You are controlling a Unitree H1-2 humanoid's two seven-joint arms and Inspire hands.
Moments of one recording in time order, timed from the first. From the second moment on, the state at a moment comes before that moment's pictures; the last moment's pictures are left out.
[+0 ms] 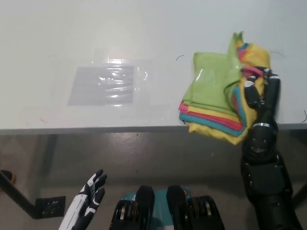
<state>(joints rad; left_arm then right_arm) 0.12 0.15 -0.06 0.01 0.03 -0.19 -0.12 -0.68 0.04 -0.27 0.68 -0.30 -0.12 -0.48</state>
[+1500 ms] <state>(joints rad) 0.14 0.15 -0.06 0.01 0.07 -0.19 -0.12 -0.24 0.01 -0.13 -0.17 -0.29 -0.28 -0.40</state>
